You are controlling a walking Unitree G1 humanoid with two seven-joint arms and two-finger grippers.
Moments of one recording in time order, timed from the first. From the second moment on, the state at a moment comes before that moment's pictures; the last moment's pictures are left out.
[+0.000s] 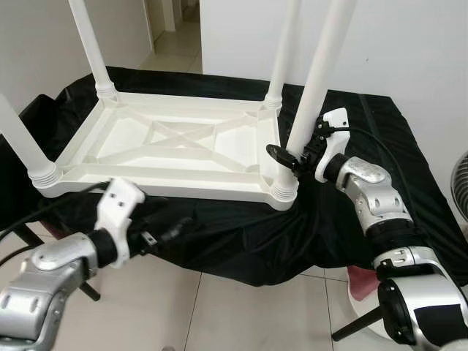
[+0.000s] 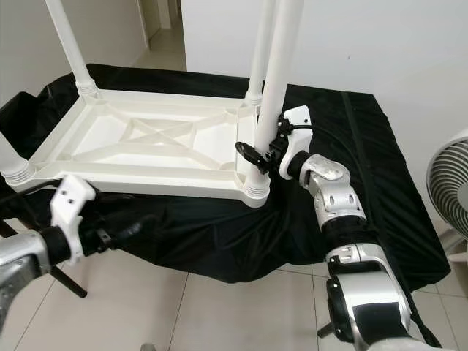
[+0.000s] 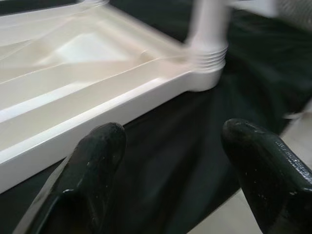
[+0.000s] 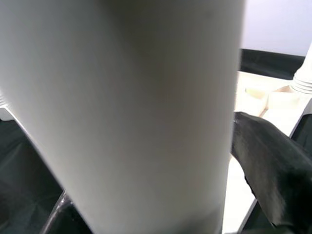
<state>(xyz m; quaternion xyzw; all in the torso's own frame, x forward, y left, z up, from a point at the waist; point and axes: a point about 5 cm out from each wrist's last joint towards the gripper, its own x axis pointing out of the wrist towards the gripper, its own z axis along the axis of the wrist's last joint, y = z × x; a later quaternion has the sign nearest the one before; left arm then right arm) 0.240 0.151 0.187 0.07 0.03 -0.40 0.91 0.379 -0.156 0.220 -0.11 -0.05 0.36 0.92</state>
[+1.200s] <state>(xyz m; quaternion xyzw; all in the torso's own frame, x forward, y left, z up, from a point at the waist) 0.232 0.106 0.211 0.13 -0.05 -0.46 0.88 0.381 -0.156 0.212 -0.12 0.00 0.48 0.87</state>
